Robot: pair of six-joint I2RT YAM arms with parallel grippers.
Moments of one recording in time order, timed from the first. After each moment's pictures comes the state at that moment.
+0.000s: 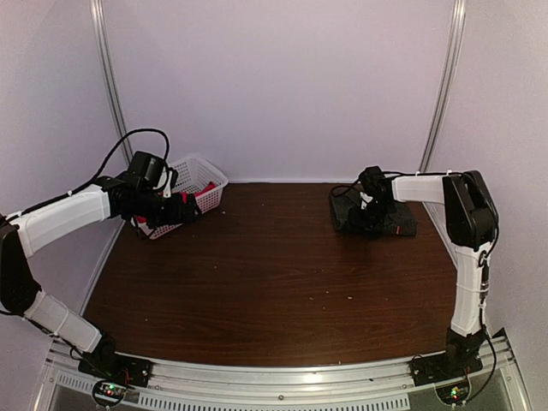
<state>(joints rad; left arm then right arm) -0.41 1.41 1.11 -0.53 0.02 -0.42 0.30 2.10 1.52 -0.61 -0.11 0.52</state>
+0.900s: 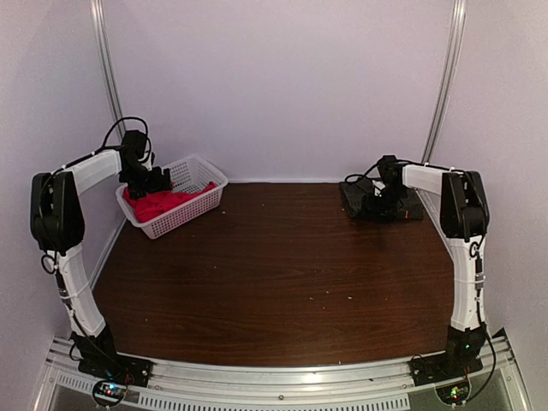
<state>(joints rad) -0.06 1.91 1.65 -0.66 0.04 -0.25 0.13 2.30 1.87 -0.76 -0.15 0.29</state>
